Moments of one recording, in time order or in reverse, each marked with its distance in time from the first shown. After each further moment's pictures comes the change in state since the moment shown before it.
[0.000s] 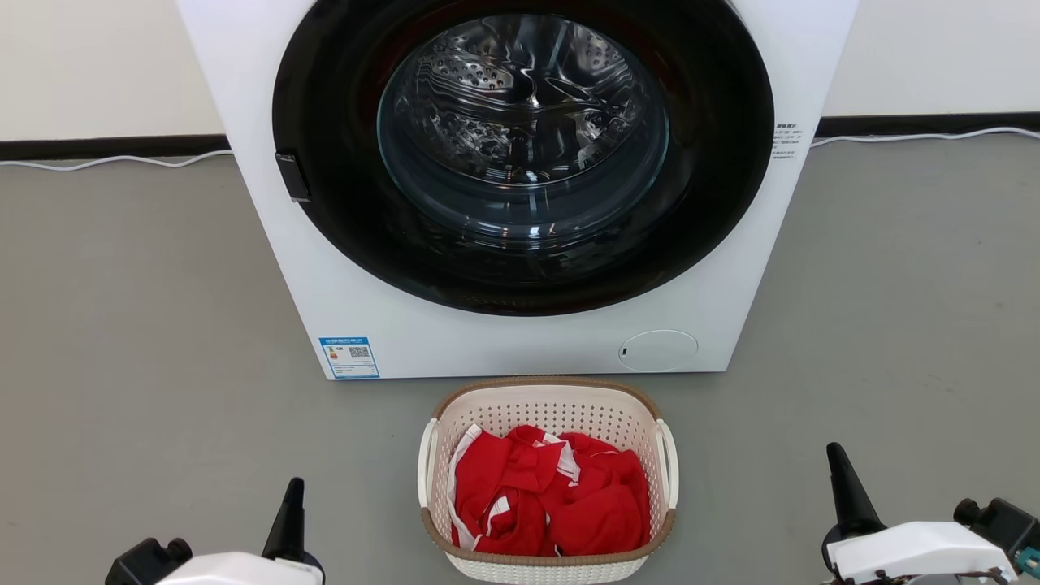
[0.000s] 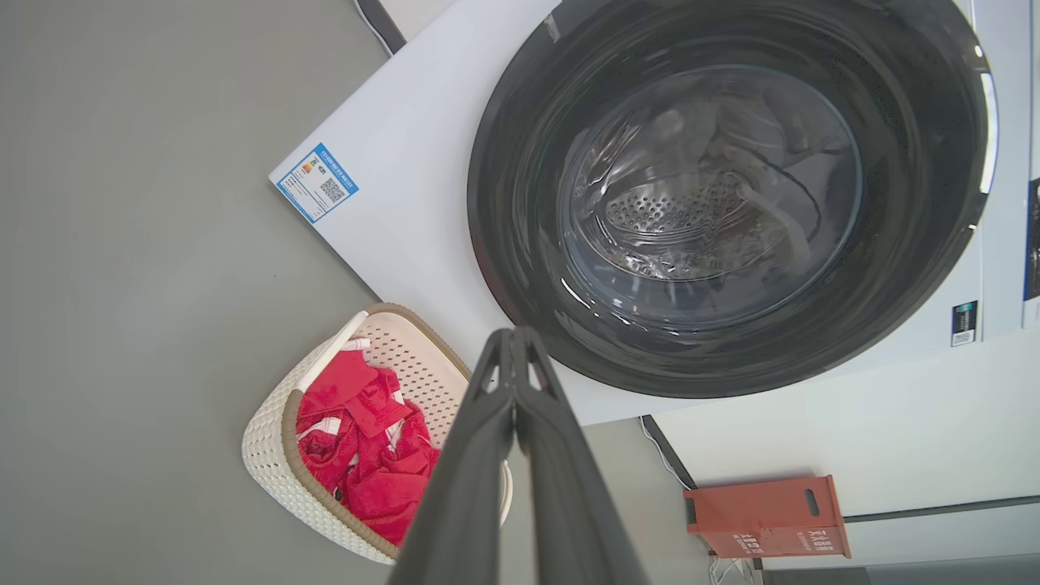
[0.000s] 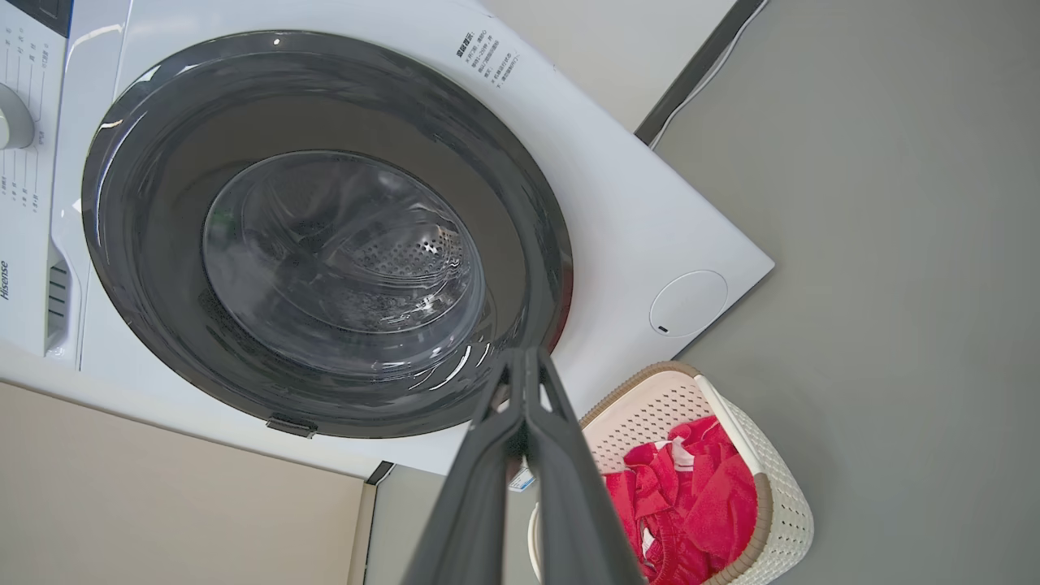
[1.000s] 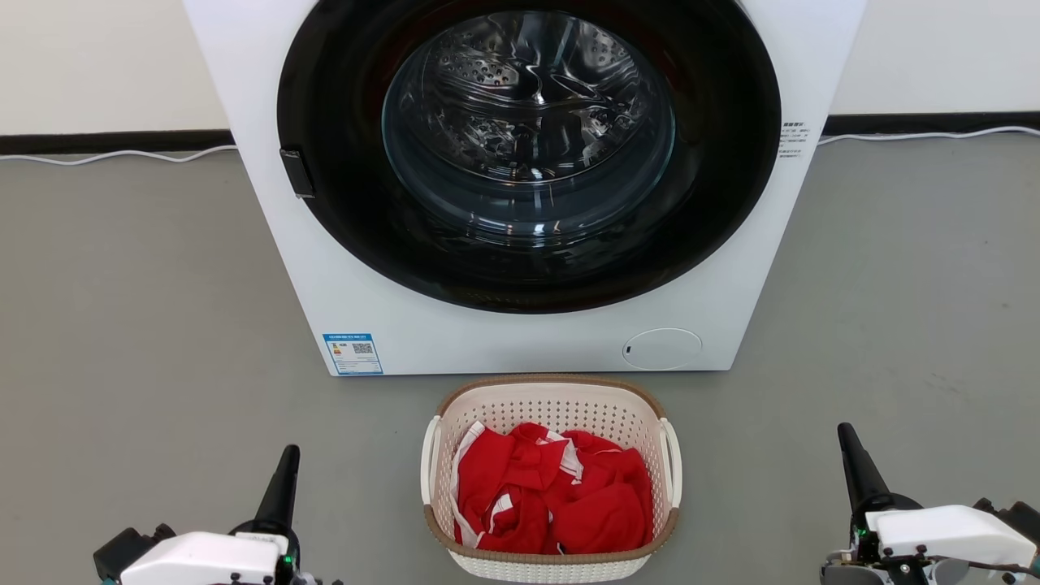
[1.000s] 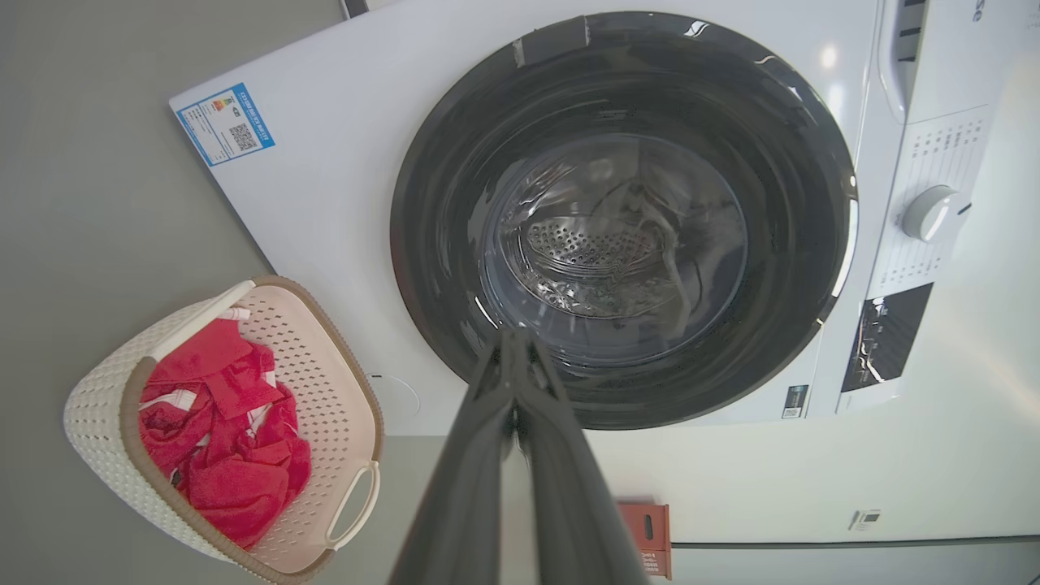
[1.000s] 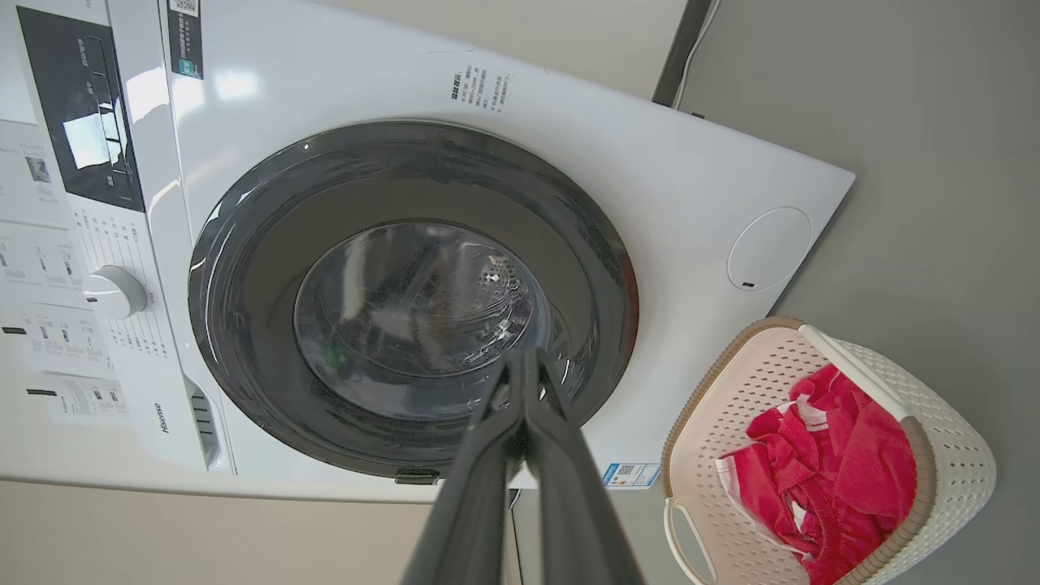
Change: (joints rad) left arm -0.044 0.002 0.037 -0.012 -0.302 -0.050 0.086; right arm -0.022 0.016 -0.054 -0.037 0.338 0.000 0.087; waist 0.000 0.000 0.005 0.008
